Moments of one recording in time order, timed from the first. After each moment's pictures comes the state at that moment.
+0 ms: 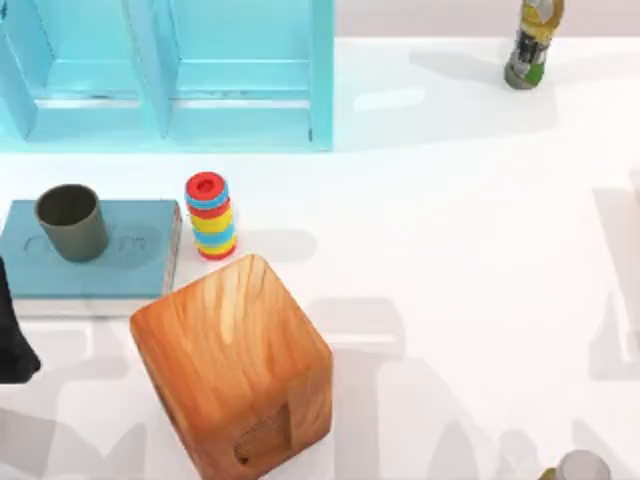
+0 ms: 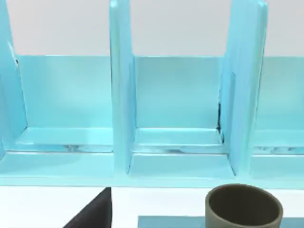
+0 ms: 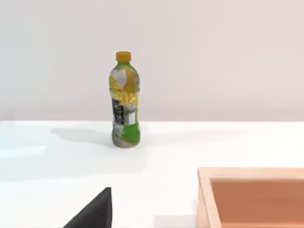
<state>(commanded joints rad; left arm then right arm) 0.00 0.00 0.00 0.00 0.00 0.00 0.00 0.00 0.00 0.00 0.00 0.00</state>
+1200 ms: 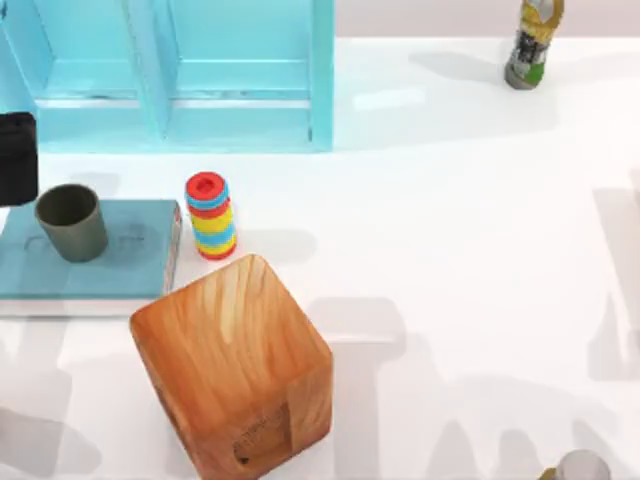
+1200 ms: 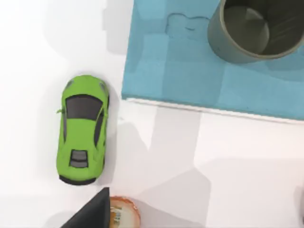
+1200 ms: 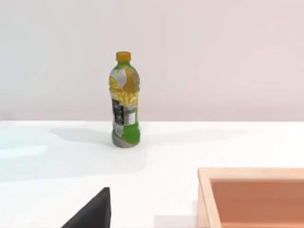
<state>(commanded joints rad) -0.06 1.32 1.27 -1.14 -0.03 -0.17 0.00 0.00 0.00 0.00 0.00 0.00</state>
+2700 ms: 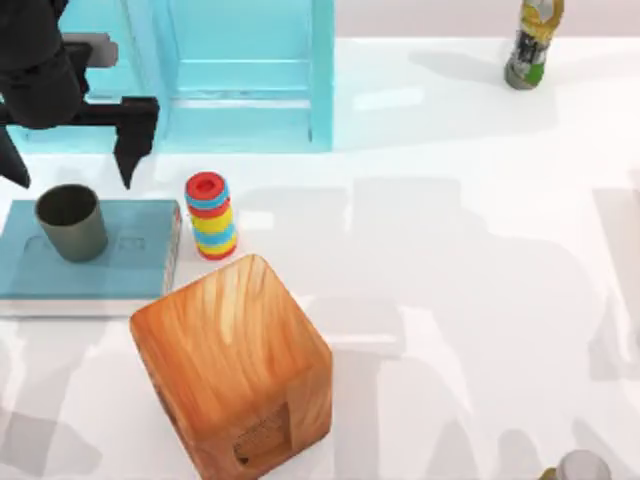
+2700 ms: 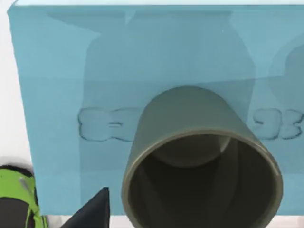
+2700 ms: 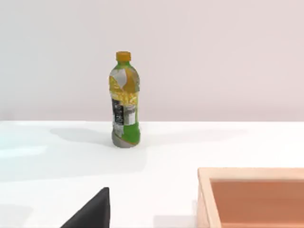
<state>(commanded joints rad) -0.14 2.07 1.80 -1.31 -0.01 -0.11 0.00 0.00 0.00 0.00 0.00 0.00</state>
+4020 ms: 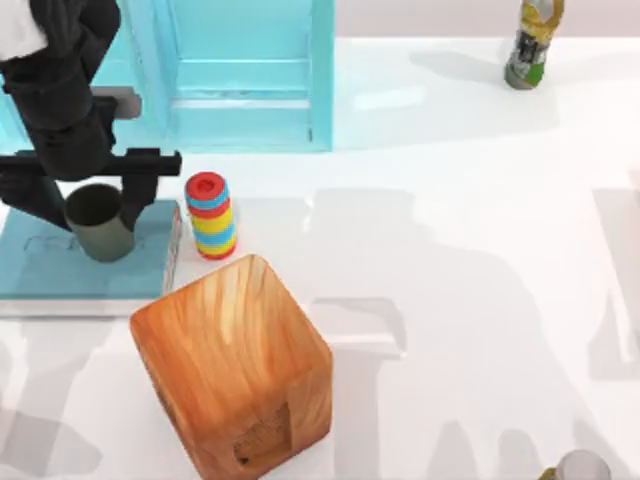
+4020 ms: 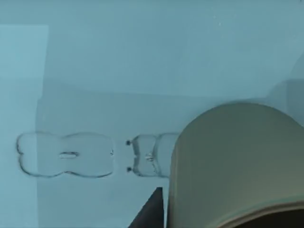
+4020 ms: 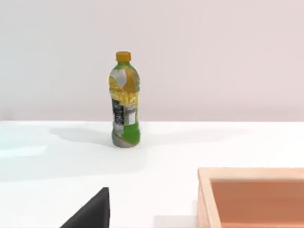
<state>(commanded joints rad) -0.18 2.06 1.60 -1.12 -0.01 -0.15 0.00 0.00 0.00 0.00 0.00 0.00</state>
